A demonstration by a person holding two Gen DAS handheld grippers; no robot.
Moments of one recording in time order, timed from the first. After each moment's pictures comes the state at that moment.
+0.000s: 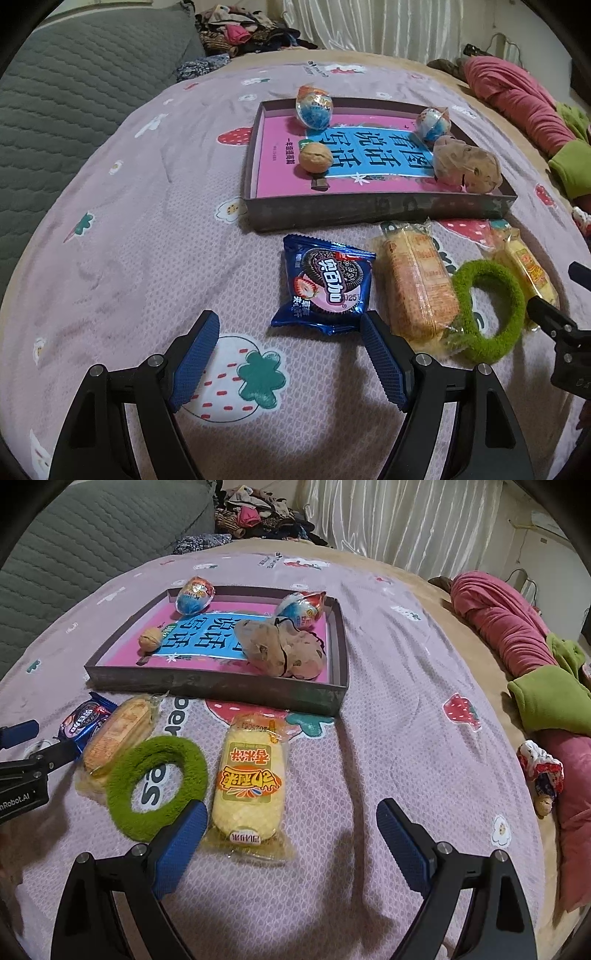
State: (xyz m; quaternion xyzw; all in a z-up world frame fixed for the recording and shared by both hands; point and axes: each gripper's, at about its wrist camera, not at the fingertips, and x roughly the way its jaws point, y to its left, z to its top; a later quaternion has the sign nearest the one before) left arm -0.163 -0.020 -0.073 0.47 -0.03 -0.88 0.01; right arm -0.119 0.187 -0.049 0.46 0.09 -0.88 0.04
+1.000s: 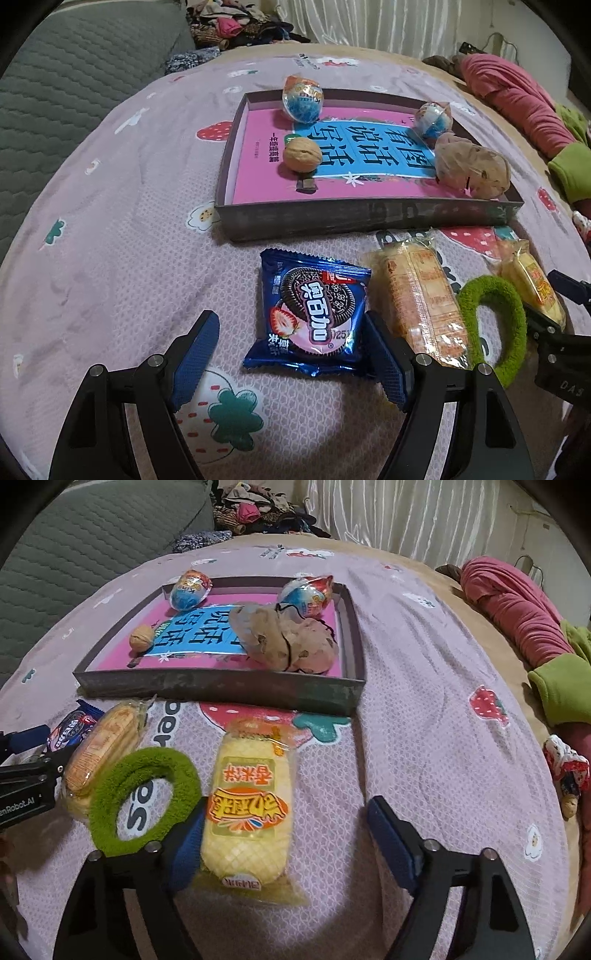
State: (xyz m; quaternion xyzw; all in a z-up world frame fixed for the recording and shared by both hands) left arm -0.191 -0.014 -0.089 0.48 -0.02 -0.88 -0.01; right arm -0.144 0.188 -0.069 0.47 0.06 -0.88 0.06
